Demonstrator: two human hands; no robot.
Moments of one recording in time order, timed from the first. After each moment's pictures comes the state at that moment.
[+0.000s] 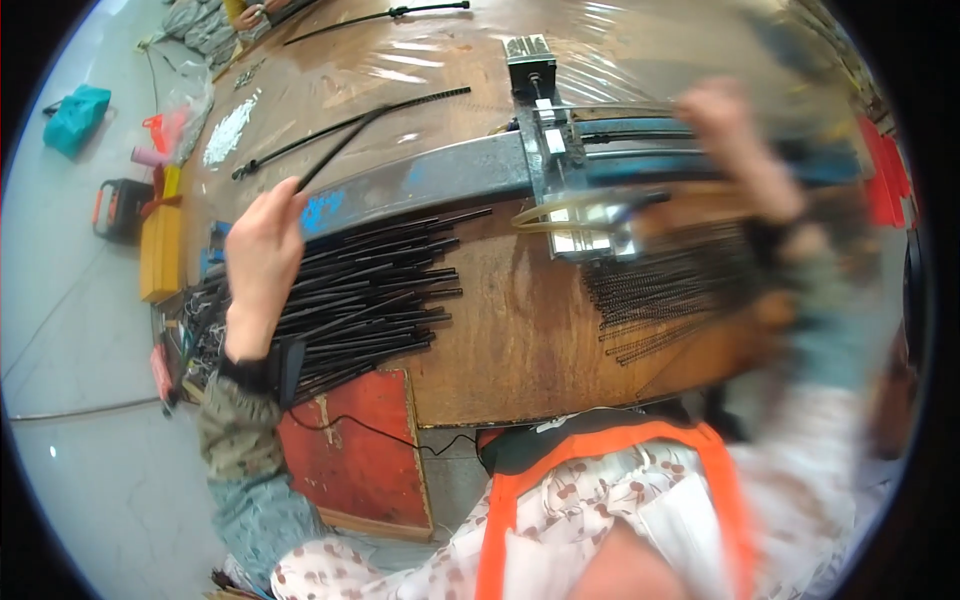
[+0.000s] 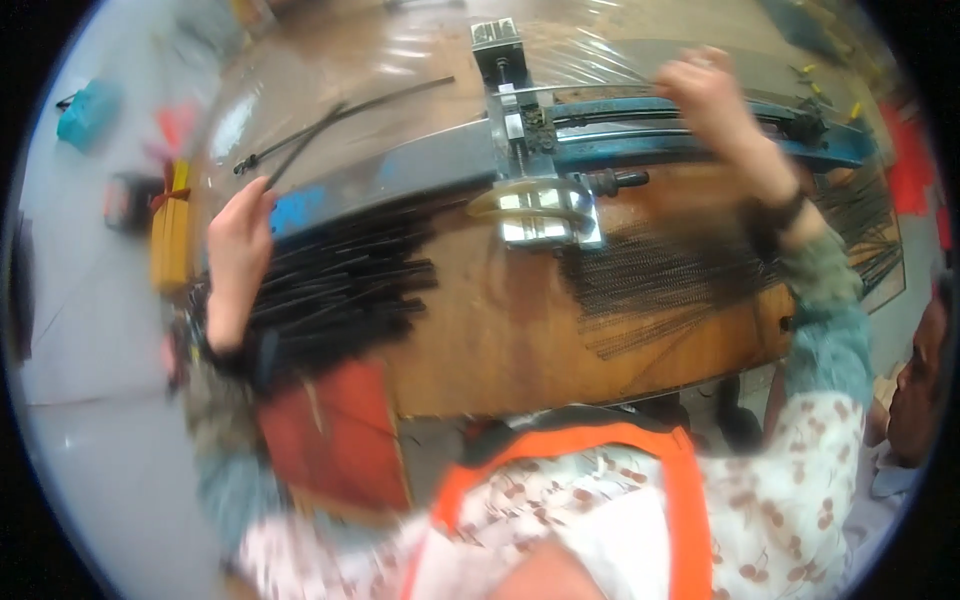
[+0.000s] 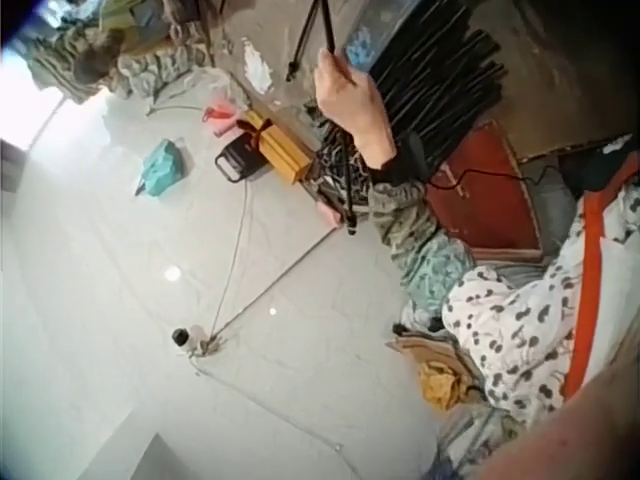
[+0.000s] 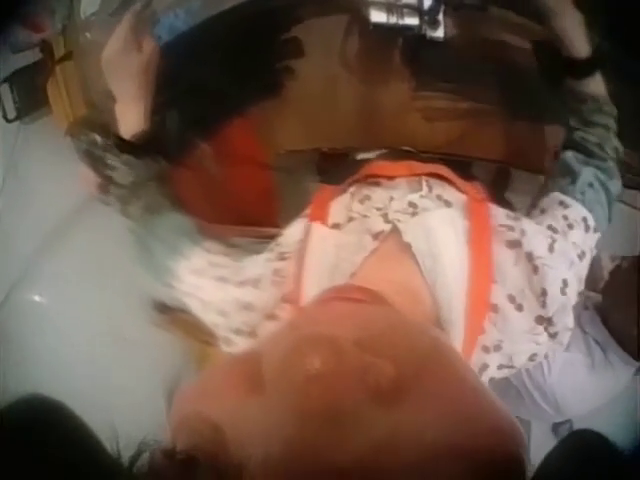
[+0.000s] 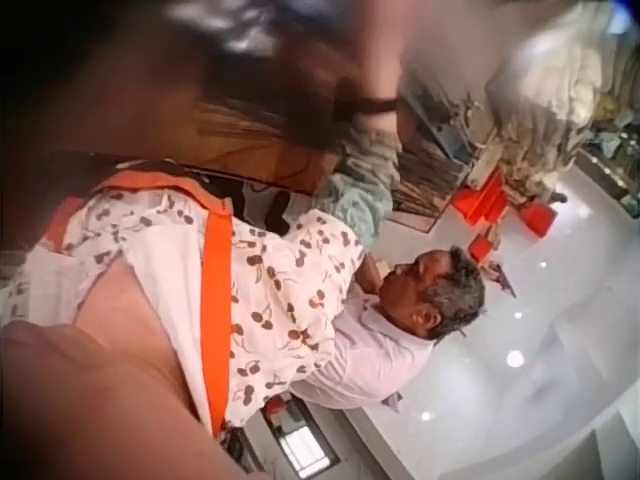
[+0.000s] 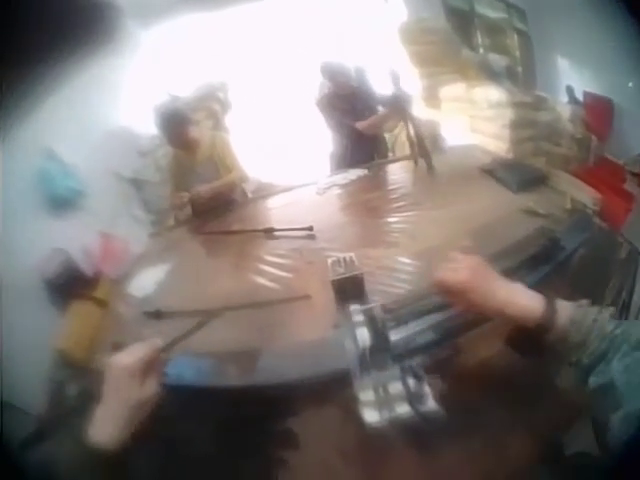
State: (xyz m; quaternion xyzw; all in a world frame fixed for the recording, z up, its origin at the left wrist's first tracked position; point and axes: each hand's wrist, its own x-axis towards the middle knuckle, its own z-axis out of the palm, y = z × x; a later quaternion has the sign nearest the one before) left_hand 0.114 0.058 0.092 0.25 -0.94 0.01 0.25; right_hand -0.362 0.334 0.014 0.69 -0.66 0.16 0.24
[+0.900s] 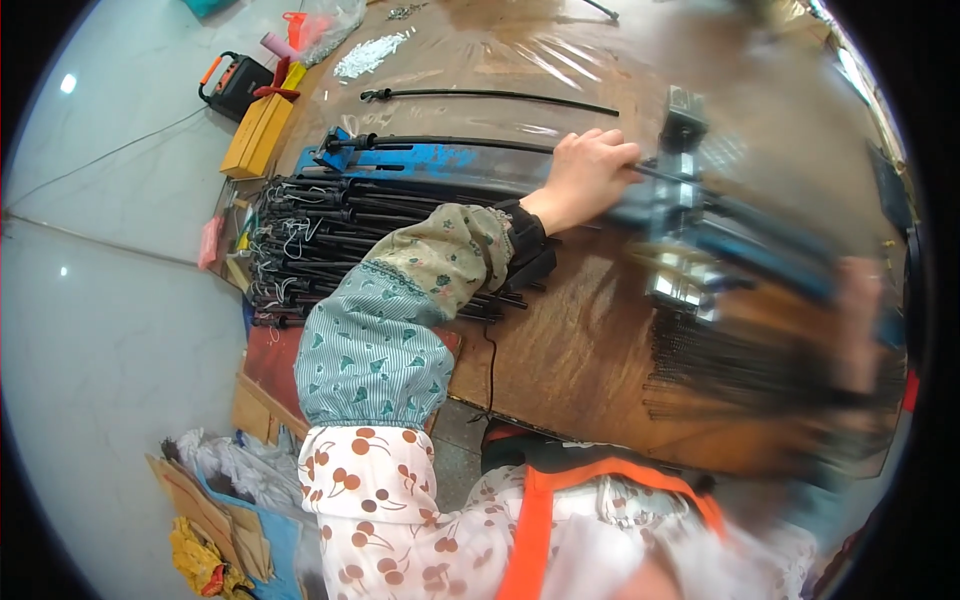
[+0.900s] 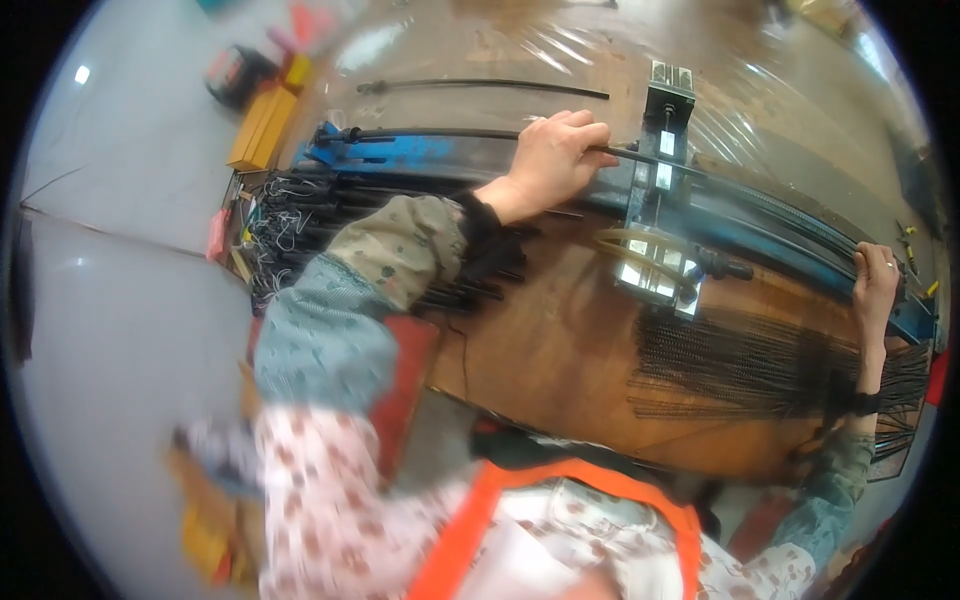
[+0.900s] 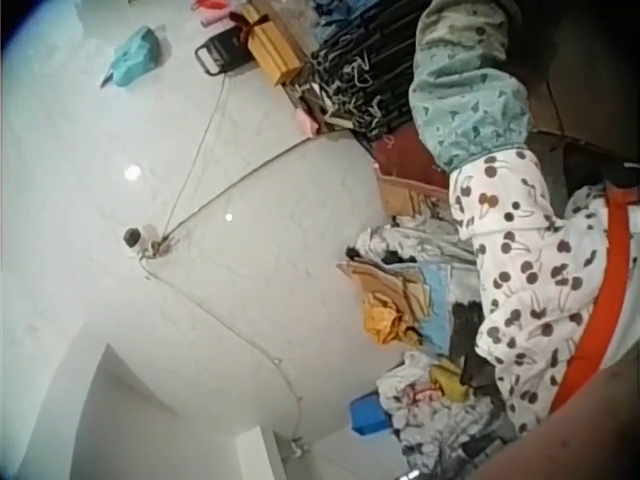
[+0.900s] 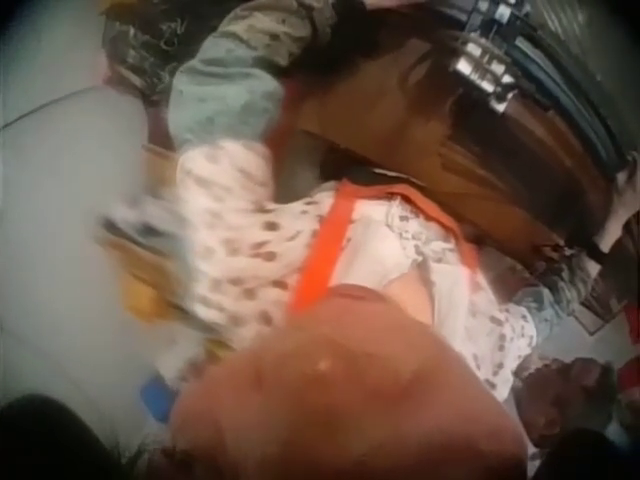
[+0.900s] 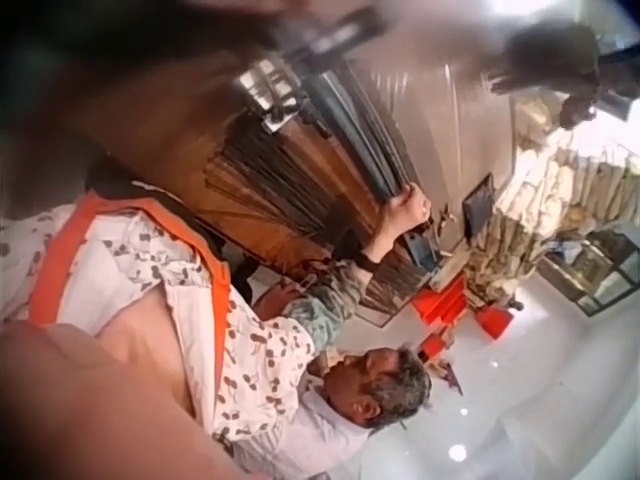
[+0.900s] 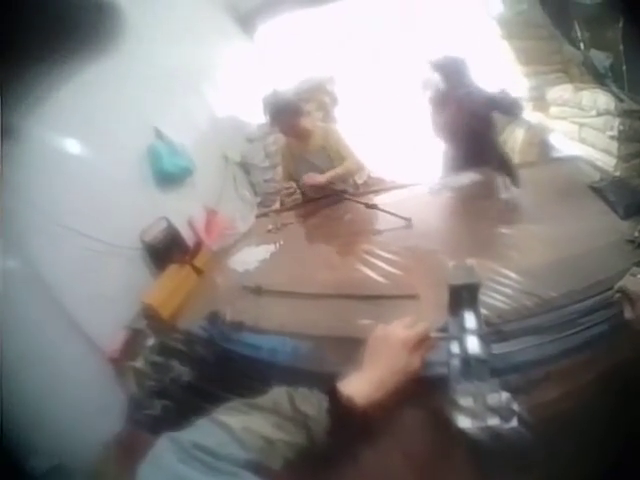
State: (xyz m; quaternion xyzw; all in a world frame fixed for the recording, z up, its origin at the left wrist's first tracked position) left_hand -0.054 0.100 -0.001 0.16 -0.92 -0.09 0.34; right_hand -0.461 0.443 -0.011 0.57 -0.78 0.18 0.18
